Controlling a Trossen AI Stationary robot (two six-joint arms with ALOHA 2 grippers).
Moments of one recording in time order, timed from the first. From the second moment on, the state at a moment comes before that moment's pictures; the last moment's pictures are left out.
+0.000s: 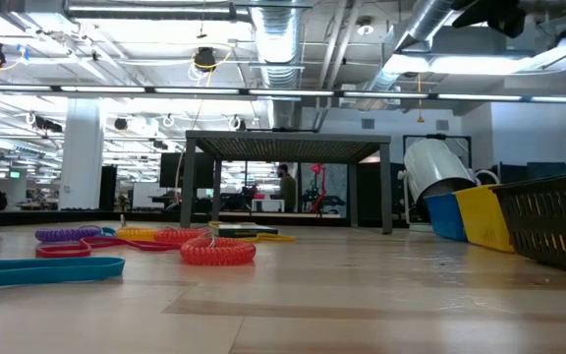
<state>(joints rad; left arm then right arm) -0.88 1.33 0.53 -0.44 0.07 -1.83 -0.09 0.76 1.11 -0.93 0.15 0.52</state>
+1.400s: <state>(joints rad) -0.82 1.31 0.52 -0.49 0.01 -1.73 -0.09 0.76 1.11 -0.88 0.13 0.55</state>
